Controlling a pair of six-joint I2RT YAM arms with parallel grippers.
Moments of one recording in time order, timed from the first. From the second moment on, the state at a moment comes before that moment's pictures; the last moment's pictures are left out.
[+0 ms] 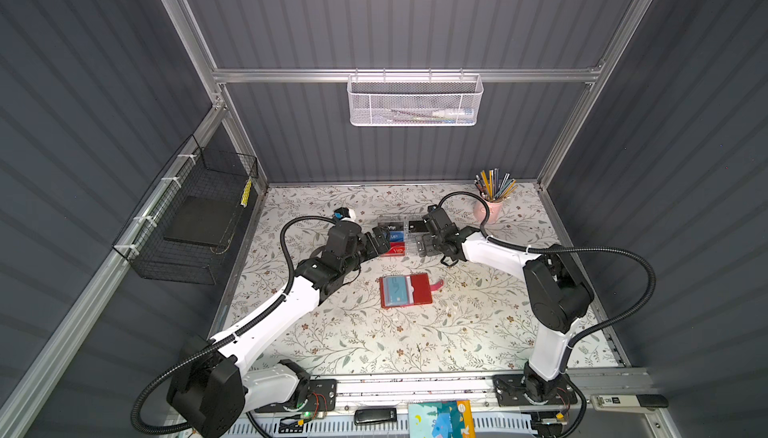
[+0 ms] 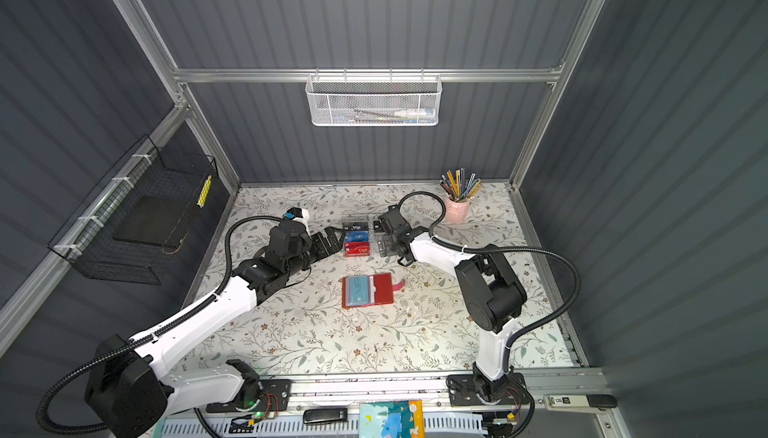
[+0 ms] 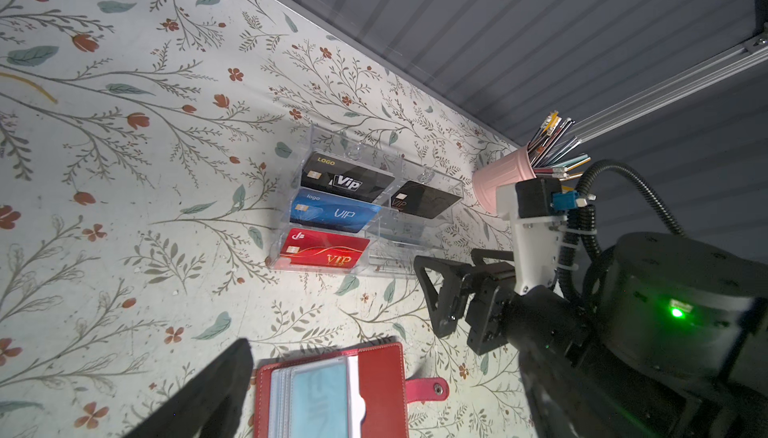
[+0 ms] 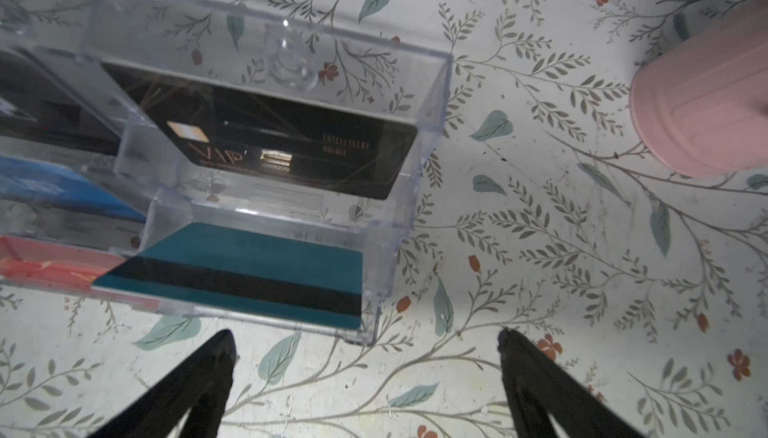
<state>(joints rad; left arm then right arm) -0.60 1.23 0.90 -0.17 -0.06 -0.79 0.60 1.88 1.28 -0.35 0.34 0.26</state>
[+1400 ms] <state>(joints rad) -0.59 1.27 0.85 -0.13 -0.01 -0.78 0.56 1.79 1.24 -0.34 0.34 0.36</state>
